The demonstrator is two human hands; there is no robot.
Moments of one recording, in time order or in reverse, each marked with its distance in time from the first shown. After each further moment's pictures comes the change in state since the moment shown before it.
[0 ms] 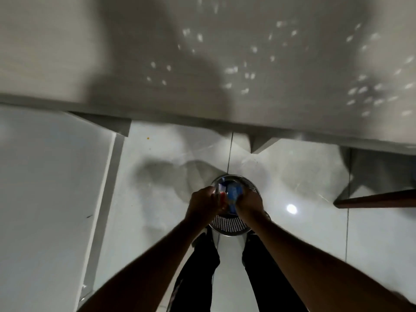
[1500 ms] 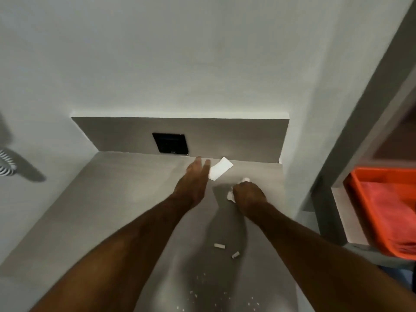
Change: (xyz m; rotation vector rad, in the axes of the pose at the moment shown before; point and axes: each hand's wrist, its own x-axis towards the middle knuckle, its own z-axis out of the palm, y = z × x) left_hand 0.055 0.318 -0.435 0.511 0.595 0.428; right_hand 0.009 -0.363 -0.412 -0.662 0.320 -0.657
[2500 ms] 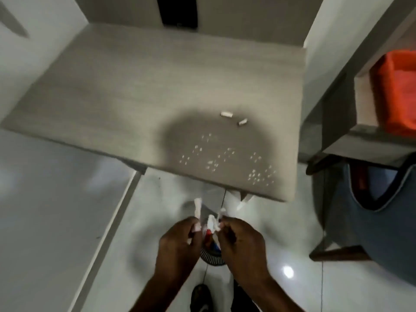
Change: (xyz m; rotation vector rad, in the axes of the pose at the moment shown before) left_hand -0.423 0.075 0.137 -0.507 0.229 -0.366; right_hand -0.357 -0.088 0.192 0.727 0.255 0.083
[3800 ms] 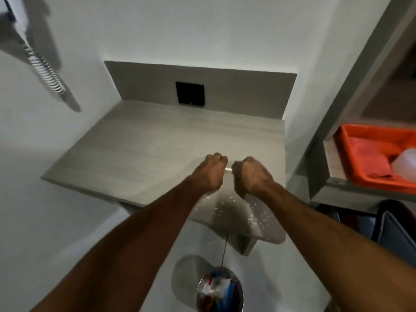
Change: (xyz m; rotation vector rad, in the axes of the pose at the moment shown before) left_hand 0.252 0.111 -0.036 0.470 -0.297 0.452; right_hand 0.212 -0.106 -0.097 -0.736 -0.202 -0.030
